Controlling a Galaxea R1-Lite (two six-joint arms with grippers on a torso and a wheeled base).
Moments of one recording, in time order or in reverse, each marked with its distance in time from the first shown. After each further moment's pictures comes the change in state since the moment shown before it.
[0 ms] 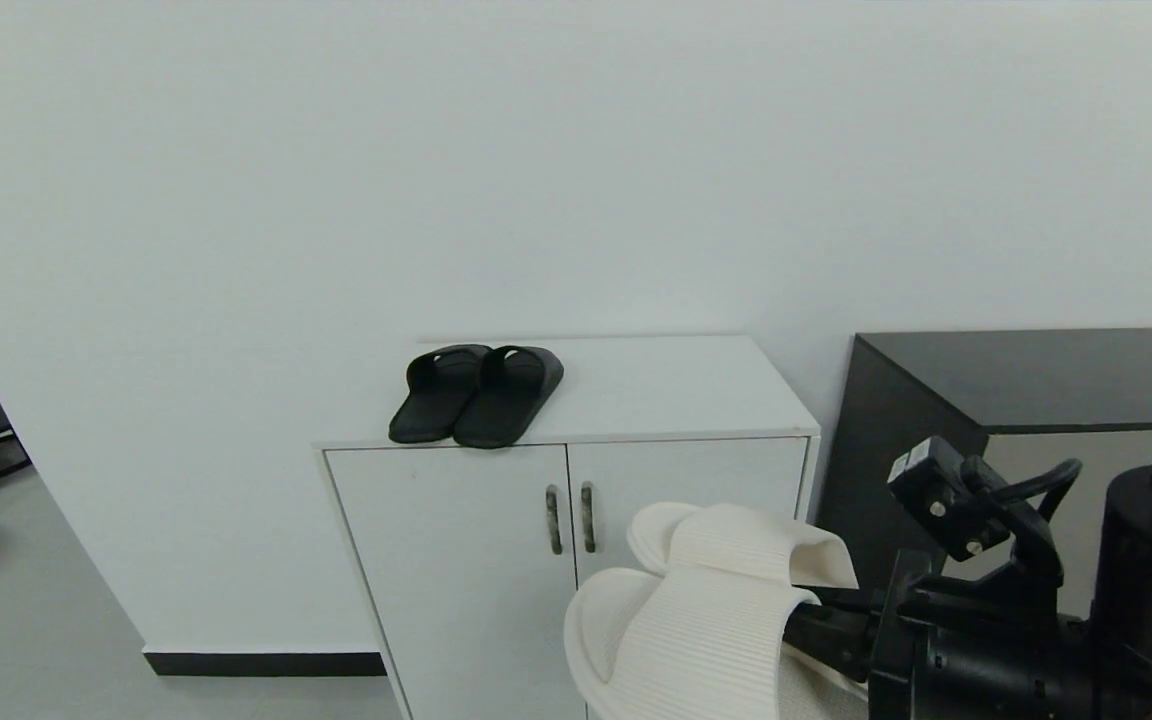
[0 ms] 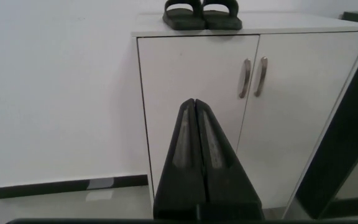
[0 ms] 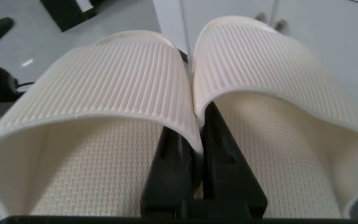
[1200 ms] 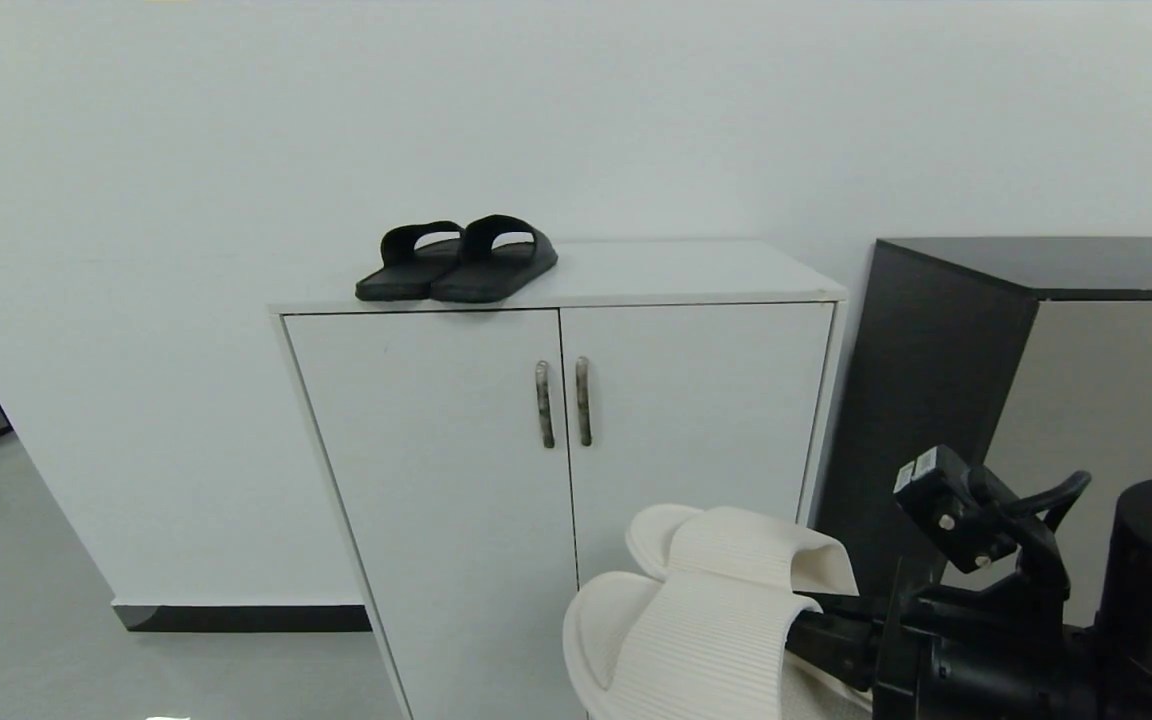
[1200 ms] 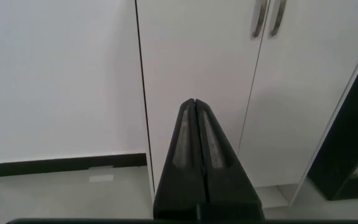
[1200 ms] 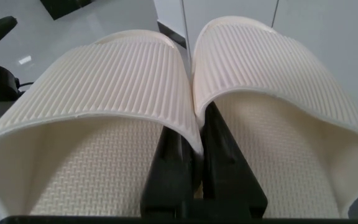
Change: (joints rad) left arm 0.000 0.000 0.000 0.001 0.000 -0.001; right arm -0.014 0.002 0.034 -0.054 0.002 -0.001
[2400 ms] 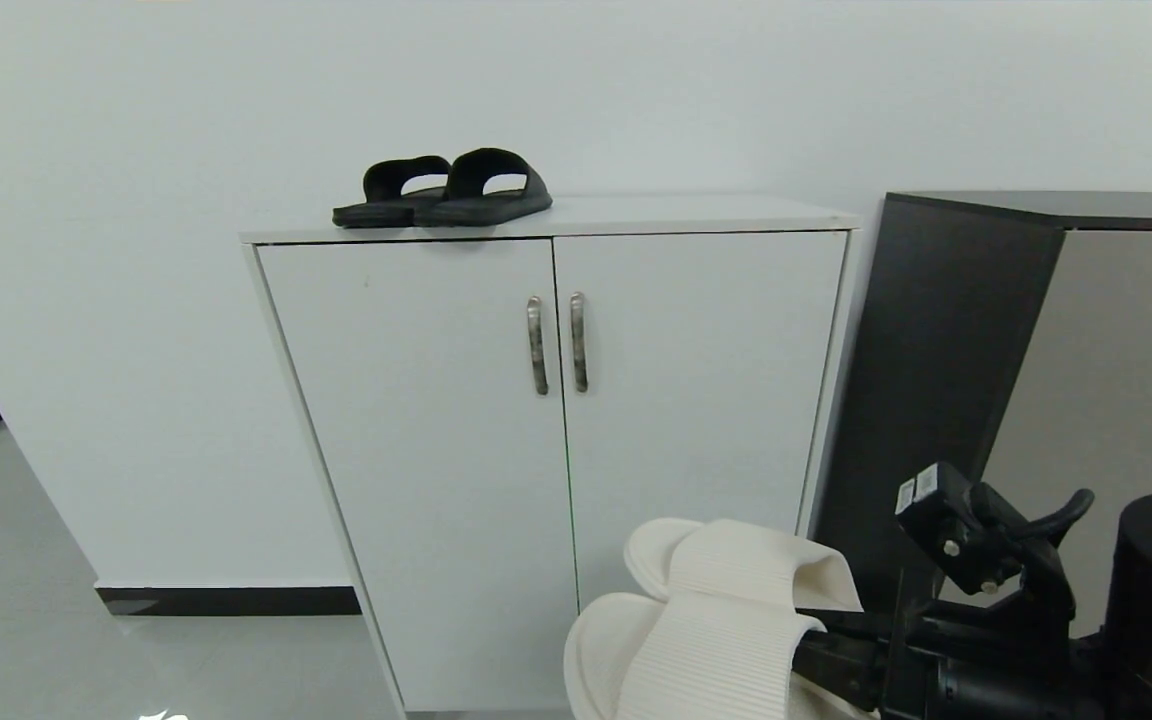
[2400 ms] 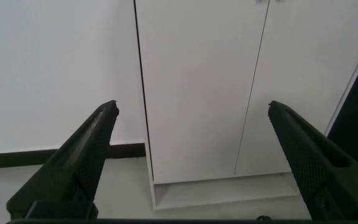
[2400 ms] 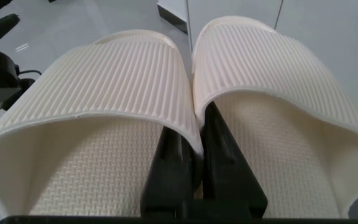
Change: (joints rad) left arm 0.000 0.000 0.000 0.000 0.000 0.005; right arm 0.001 0.000 0.021 -0.003 0.022 -0.028
